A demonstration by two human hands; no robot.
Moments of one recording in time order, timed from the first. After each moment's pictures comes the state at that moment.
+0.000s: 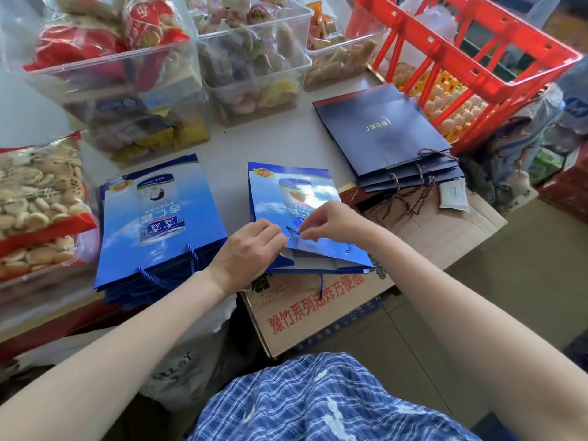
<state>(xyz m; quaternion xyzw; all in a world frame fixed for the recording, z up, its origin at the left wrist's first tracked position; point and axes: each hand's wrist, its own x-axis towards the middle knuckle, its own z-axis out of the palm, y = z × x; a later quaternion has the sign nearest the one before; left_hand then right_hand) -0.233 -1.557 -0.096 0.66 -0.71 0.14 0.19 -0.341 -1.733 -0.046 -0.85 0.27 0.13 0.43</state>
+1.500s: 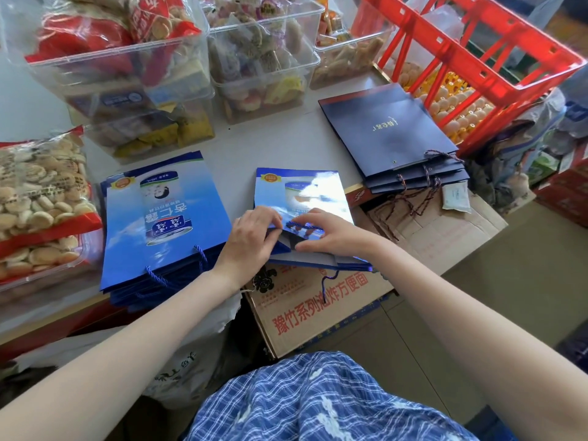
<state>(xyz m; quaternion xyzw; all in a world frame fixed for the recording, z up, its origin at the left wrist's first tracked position) -0.222 -1.558 -0.100 0.77 -0.52 -0.05 0.36 -0.329 -1.714 -0.062 -0.88 0.19 0.14 0.42</state>
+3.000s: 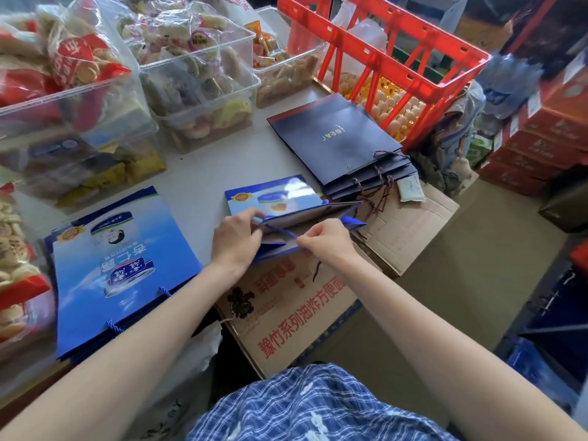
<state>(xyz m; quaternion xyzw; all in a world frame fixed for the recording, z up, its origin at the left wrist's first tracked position) -0.225 -1.626 -0.067 0.86 -0.39 -0.13 0.30 -0.354 -1.710 -0.047 -0.72 0.53 -0.06 0.45</state>
